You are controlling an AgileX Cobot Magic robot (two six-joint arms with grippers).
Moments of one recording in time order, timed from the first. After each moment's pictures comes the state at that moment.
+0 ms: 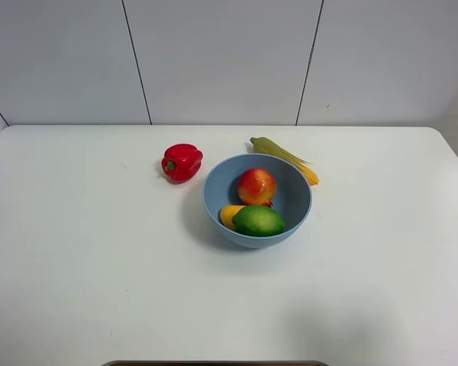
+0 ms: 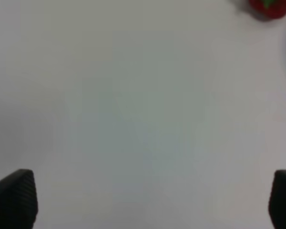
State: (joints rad) left arm -0.23 0.94 -1.15 0.14 1.21 -0.06; right arm -0.03 0.00 -0.56 -0.05 1.10 0.03
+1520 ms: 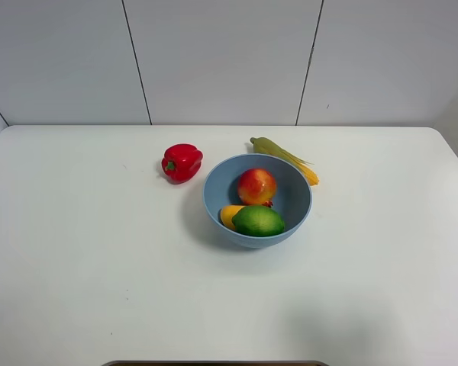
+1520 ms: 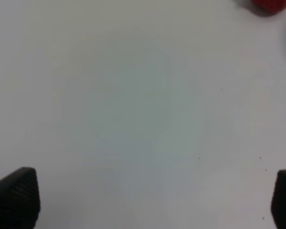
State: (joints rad) left arm 0.01 0.00 -0.46 -0.06 1.11 0.08; right arm -0.03 0.00 -0.56 -0.05 1.10 0.03
